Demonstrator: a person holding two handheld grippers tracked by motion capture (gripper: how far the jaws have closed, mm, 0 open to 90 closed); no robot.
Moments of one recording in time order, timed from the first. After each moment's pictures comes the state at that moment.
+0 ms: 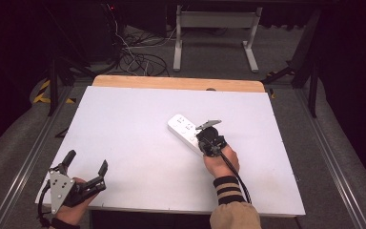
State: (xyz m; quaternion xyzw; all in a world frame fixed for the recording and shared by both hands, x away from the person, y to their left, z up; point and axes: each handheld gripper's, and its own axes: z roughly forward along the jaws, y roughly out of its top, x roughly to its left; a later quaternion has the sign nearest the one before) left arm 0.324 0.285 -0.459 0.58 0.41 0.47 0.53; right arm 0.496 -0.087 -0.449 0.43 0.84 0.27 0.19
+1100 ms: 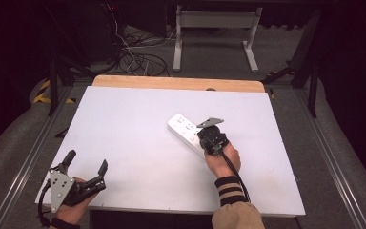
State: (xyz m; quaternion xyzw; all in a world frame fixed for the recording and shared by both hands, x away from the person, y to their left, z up) left arm 0.326 0.287 -0.461 0.58 0.41 0.46 0.53; right arm 0.493 -0.091 -0.435 0.41 0.83 0.30 0.23
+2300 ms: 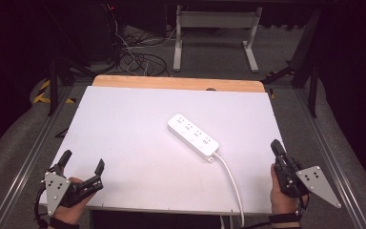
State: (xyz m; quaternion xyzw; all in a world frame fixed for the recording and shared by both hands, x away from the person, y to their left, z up) left arm 0.322 0.290 -0.457 0.56 0.41 0.48 0.53; right arm 0.358 -0.264 -0.425 0.37 0.54 0.59 0.47
